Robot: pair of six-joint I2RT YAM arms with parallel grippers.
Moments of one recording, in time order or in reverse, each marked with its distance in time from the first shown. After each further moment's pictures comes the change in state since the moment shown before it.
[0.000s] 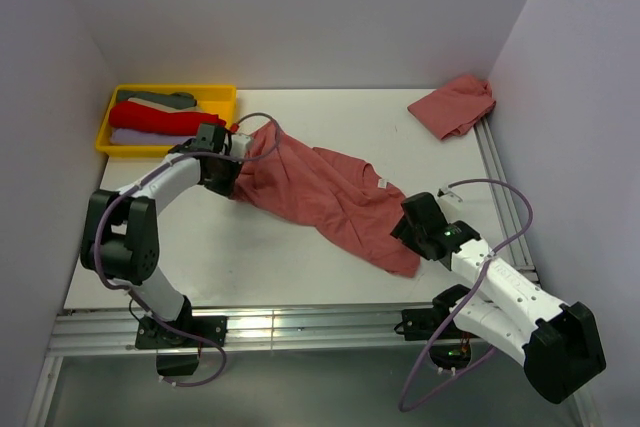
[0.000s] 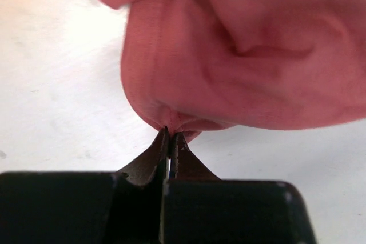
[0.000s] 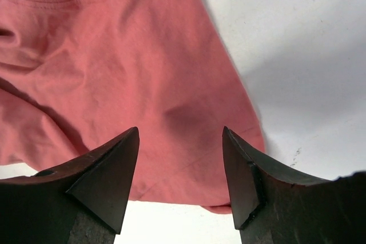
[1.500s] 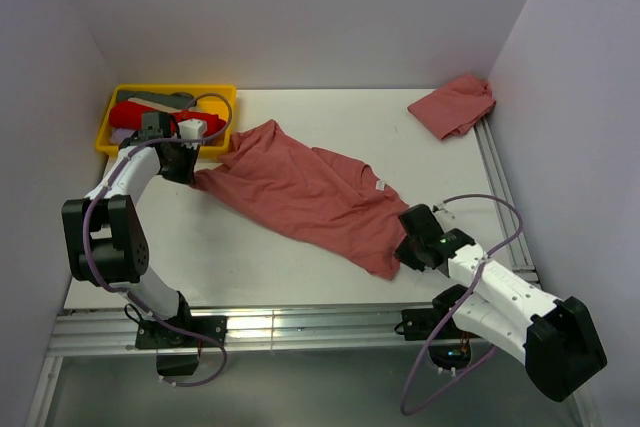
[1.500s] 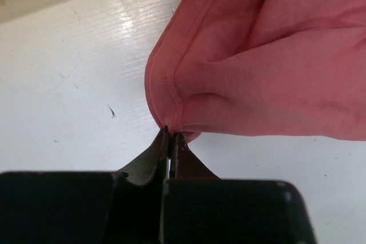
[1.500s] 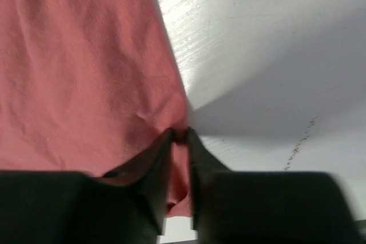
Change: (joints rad) left arm 0.326 -0.024 0.094 -0.080 0.097 0.150; right arm 0.029 0.006 -0.098 -0.005 -0.139 0.097
